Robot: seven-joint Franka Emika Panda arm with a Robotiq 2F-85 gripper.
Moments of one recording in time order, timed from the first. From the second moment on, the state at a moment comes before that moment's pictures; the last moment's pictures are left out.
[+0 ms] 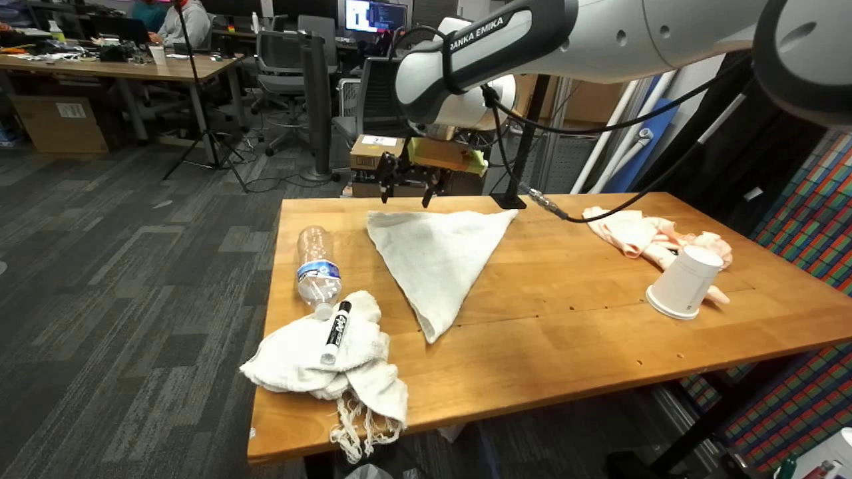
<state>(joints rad) 0.26 0.82 0.11 -1.26 0.05 2.28 0.19</state>
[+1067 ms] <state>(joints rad) 0.26 0.44 -0.08 -1.89 -0.18 2.65 0.34</state>
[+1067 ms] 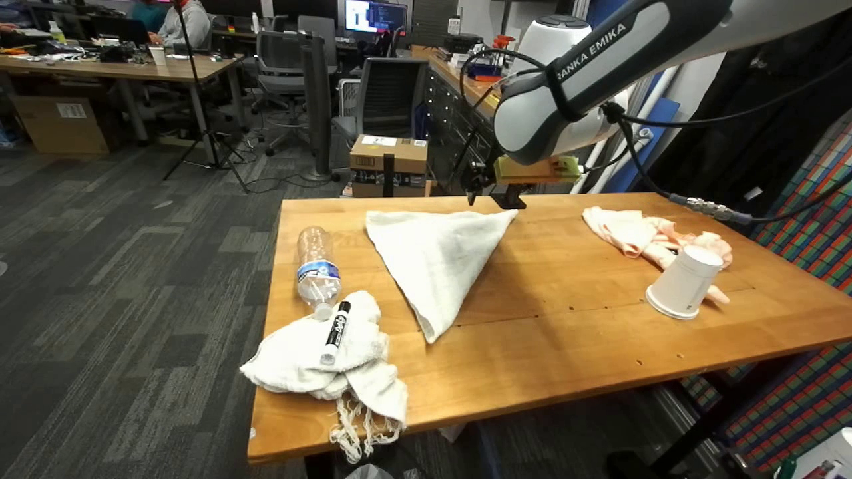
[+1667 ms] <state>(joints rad) 0.26 0.42 -0.12 -1.90 -0.20 2.66 0.41</state>
